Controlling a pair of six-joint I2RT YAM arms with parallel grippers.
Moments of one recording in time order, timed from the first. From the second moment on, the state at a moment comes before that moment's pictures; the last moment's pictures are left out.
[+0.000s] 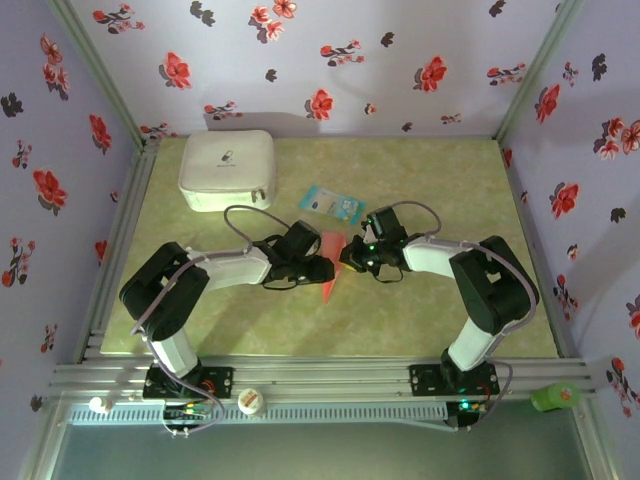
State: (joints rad) left arm -0.83 1.73 0.93 -0.18 0.19 -0.79; right arm 0.51 1.69 0.80 -0.05 -0.52 0.91
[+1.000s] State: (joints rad) left arm -0.84 1.75 0.94 -0.15 0.23 -0.79; right arm 0.51 1.69 0.80 -0.05 -0.52 0.91
